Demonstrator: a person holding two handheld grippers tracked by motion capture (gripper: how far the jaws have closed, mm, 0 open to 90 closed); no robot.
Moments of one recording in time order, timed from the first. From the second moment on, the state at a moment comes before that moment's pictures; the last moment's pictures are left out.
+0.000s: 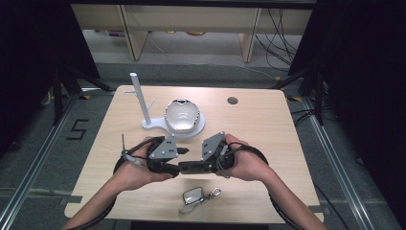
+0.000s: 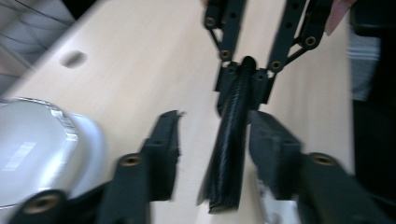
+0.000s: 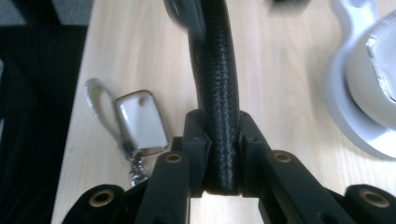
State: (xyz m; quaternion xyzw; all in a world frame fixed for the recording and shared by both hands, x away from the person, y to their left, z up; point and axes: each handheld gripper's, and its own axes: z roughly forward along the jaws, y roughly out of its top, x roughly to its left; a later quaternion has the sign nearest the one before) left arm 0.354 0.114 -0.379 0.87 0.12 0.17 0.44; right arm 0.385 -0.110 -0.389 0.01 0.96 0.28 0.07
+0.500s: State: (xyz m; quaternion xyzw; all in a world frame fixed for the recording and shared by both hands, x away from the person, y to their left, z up) left arm 0.329 0.171 -0.406 0.81 0.23 0.22 0.49; right arm 0.411 -0.128 -0.375 0.08 0.94 0.31 0.07
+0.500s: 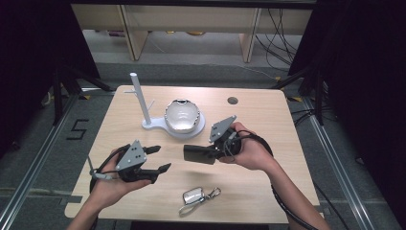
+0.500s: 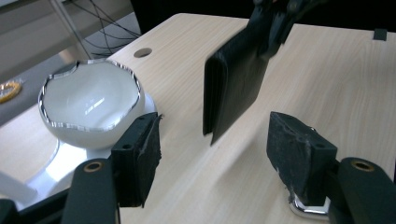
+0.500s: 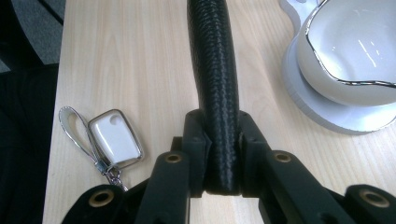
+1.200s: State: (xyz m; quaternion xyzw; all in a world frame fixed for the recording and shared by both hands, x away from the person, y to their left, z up) left arm 0.317 0.194 -0.480 0.77 0.32 0.21 0.51; right arm 0.436 -0.129 -0.348 0.10 0.93 0.35 0.09
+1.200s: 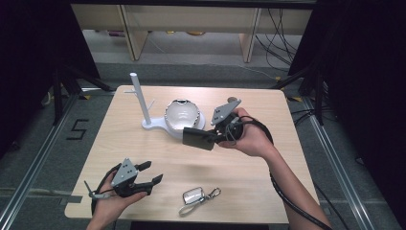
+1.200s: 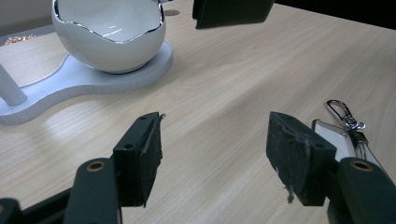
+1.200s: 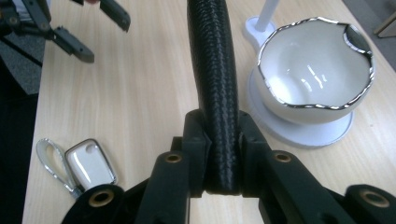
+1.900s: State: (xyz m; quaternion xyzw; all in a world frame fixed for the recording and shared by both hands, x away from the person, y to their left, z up) left arm 0.318 0.195 -0.488 0.77 0.33 0.21 0.51; right arm 0.480 -0.104 -0.326 0.11 0.91 0.38 0.11
